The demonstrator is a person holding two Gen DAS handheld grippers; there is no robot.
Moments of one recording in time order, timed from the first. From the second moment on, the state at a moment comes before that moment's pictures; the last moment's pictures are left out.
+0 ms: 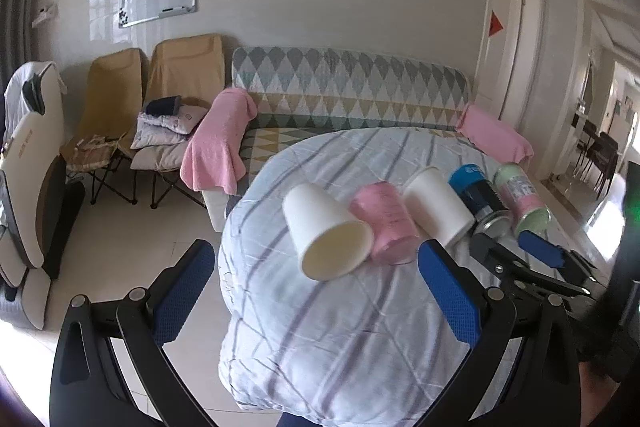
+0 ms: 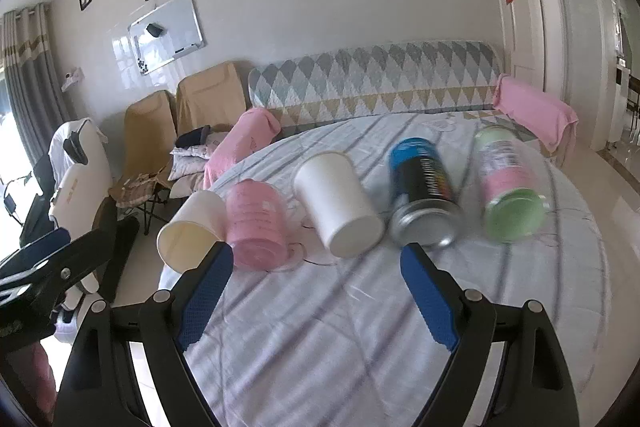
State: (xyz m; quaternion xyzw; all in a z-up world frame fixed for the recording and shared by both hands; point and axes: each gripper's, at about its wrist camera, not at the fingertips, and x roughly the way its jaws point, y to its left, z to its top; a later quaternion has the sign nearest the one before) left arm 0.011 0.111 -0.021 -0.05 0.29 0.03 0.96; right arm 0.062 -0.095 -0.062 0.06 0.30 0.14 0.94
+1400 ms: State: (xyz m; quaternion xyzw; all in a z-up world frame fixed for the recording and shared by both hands) left arm 0.071 0.165 -0.061 -0.10 0.33 0.00 0.94; right arm 0.133 -0.035 -0.099 0.04 0.36 0.16 0.92
